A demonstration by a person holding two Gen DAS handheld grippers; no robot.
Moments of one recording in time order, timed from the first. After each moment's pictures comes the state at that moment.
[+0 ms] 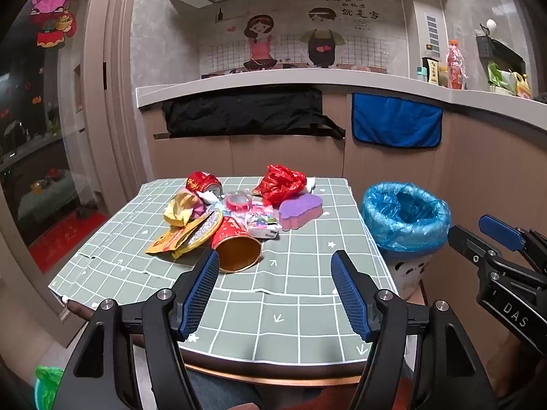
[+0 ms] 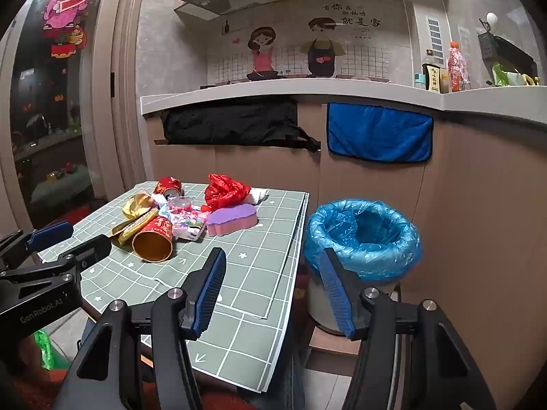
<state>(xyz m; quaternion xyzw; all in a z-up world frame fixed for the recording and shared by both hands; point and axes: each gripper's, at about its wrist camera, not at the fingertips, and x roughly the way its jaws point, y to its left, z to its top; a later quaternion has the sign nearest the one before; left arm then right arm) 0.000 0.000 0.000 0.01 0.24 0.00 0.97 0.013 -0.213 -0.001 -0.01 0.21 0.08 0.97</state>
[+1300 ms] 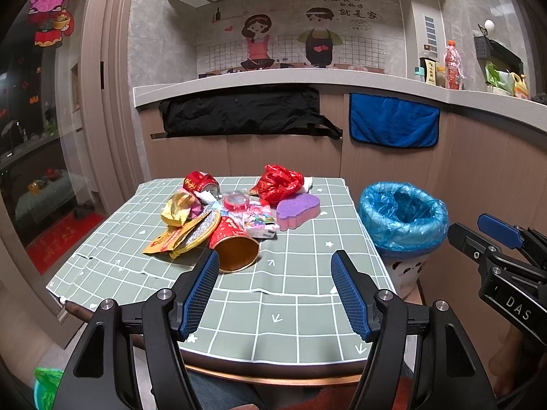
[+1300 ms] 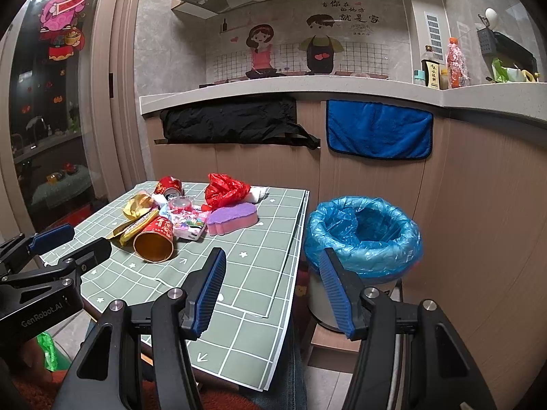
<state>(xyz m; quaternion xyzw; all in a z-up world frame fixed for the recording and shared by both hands) 0.000 0.000 0.001 0.01 0.24 0.00 0.97 0.017 -0.212 -0.004 -0.01 0.22 0.08 0.97</state>
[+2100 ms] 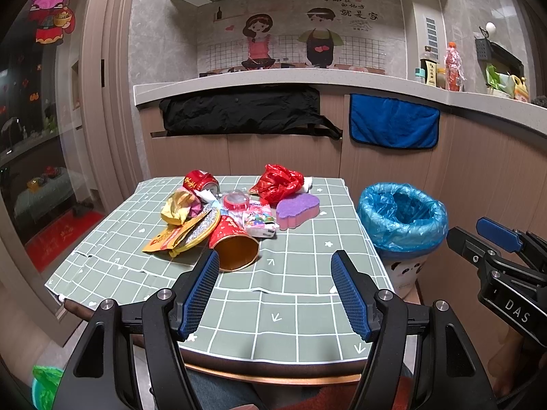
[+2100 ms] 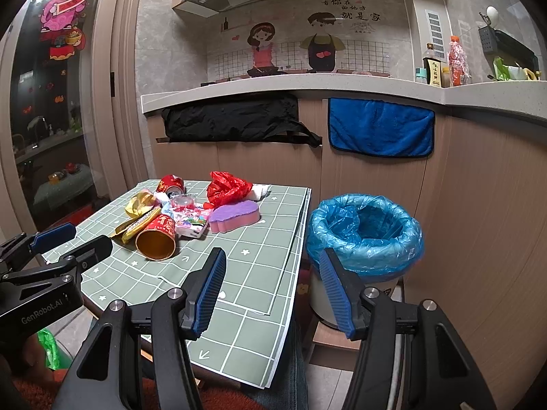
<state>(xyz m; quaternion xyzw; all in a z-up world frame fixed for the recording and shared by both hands) 0.000 0.001 0.000 0.01 0.24 0.00 0.97 0.016 -0.212 -0.005 0.00 0.22 0.08 0.97</state>
